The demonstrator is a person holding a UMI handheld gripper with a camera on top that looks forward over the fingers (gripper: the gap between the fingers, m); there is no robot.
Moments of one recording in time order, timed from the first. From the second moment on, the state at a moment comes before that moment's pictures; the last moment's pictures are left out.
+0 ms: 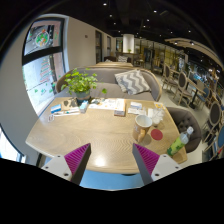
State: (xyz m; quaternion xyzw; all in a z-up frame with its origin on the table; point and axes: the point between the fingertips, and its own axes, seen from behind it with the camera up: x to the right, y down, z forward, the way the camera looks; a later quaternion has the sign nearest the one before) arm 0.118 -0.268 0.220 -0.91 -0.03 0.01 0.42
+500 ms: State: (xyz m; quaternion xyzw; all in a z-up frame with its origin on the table) arm 0.406 -0.293 0.105 -0.90 0.04 -0.05 0.43
